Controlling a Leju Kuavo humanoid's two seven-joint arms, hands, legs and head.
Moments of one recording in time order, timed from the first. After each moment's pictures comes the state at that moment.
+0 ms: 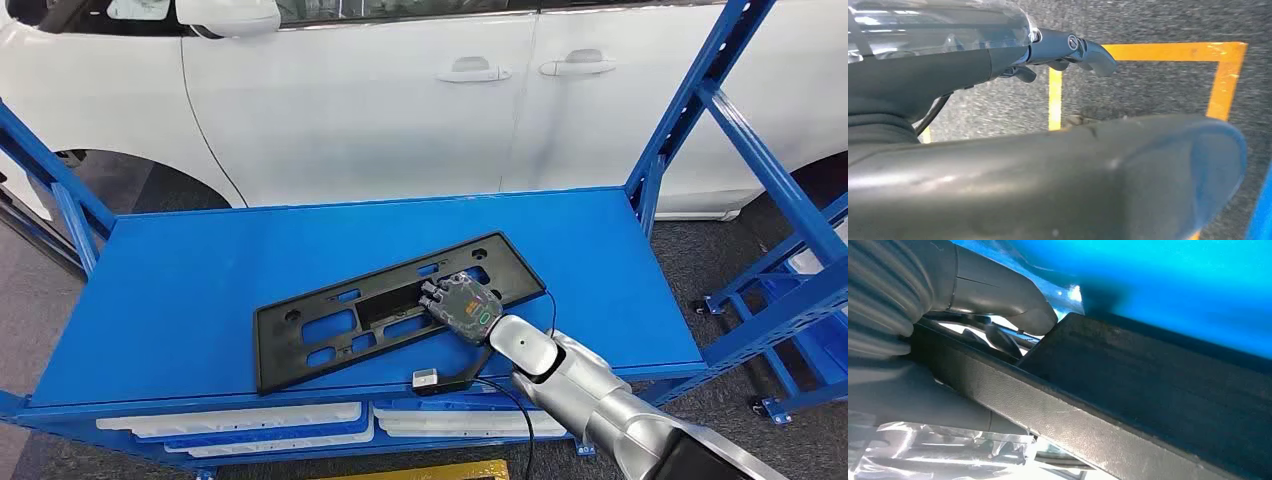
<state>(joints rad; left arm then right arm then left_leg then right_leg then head) -0.10 -0.10 1.20 -0.22 -1.07 0.00 -0.11 -0.64 -0.19 0.94 -0.83 1.38 -0.42 -0.03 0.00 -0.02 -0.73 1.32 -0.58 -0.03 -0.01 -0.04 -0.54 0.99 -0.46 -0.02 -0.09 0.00</state>
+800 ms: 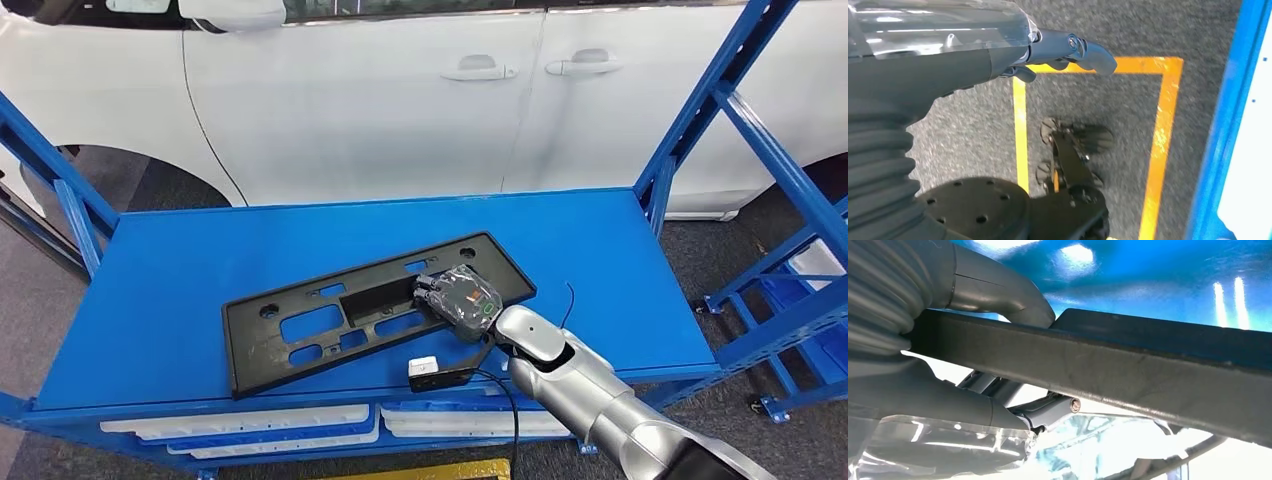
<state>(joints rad) -0.10 -0.09 1.20 -0.22 -1.07 -0.07 -0.26 -0.59 -0.19 0.82 -0.98 1.01 -0.34 -0.26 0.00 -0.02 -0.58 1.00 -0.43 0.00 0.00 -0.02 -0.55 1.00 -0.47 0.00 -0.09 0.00</state>
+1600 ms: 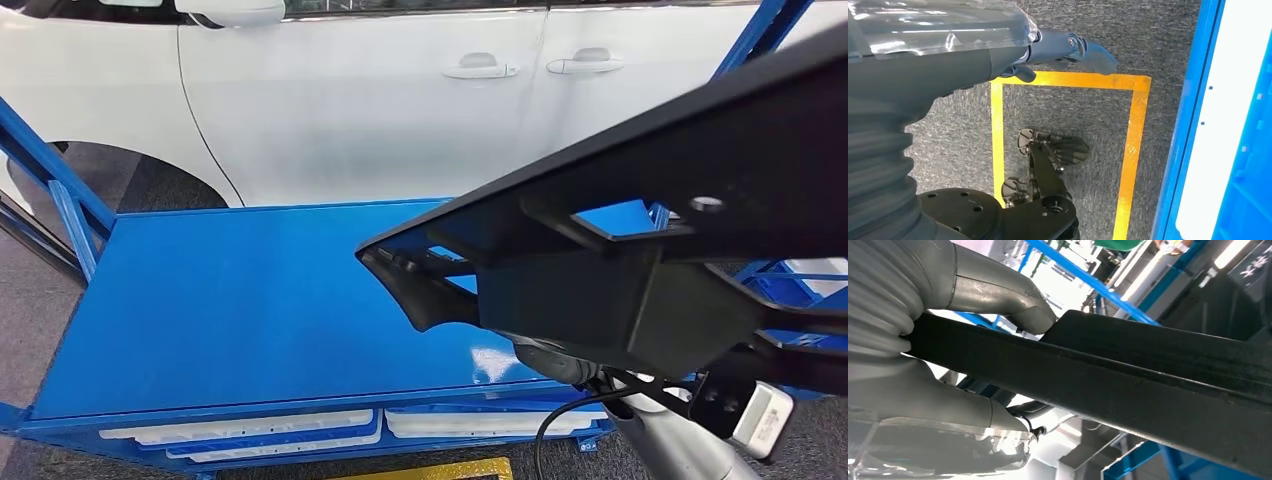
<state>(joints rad) -0.11 -0.08 1.20 -0.22 -1.06 -0.05 -0.33 -0.38 -0.33 0.52 -1.97 -0.17 0.24 -0.64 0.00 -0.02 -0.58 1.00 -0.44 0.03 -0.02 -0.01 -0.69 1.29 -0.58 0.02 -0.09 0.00</state>
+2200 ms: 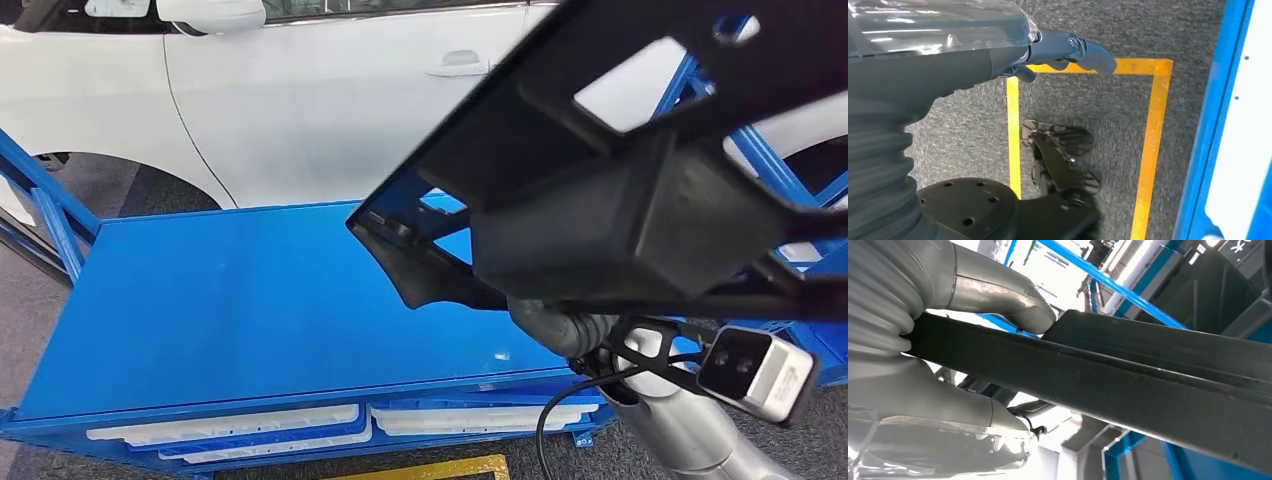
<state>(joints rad) -0.11 -0.07 1.21 -0.22 -1.04 -0.04 -0.27 -0.50 -0.34 0.59 -1.99 -0.29 0.11 -0.51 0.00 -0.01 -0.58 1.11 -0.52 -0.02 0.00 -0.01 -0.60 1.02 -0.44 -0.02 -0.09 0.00</state>
